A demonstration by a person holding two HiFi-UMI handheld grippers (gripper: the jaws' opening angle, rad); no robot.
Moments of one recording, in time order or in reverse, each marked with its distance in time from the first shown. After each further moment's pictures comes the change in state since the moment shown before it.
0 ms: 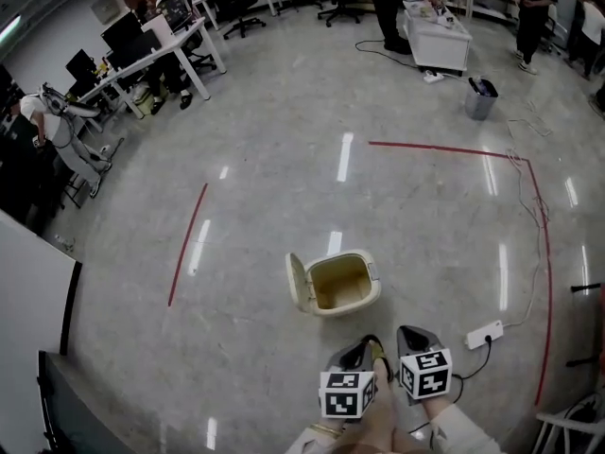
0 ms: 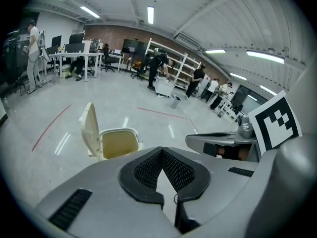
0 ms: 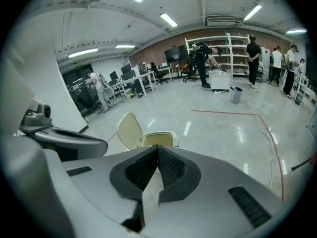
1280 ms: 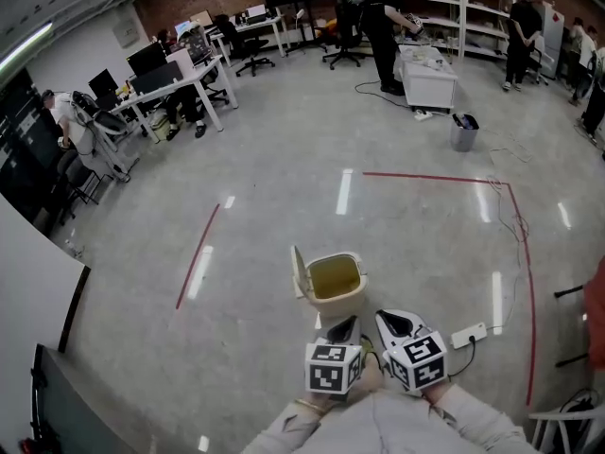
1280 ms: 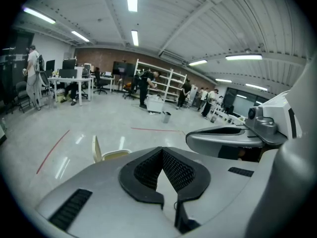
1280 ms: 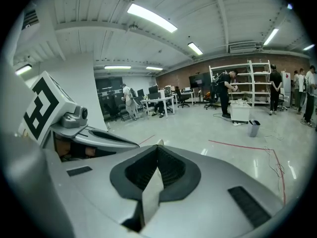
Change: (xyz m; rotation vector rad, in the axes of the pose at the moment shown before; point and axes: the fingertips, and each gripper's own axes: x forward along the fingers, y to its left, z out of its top) left arm -0.145 -0.082 0.036 0.153 -0.192 -0.026; right arm -0.182 0.099 0.058 -0.227 -0.268 0.174
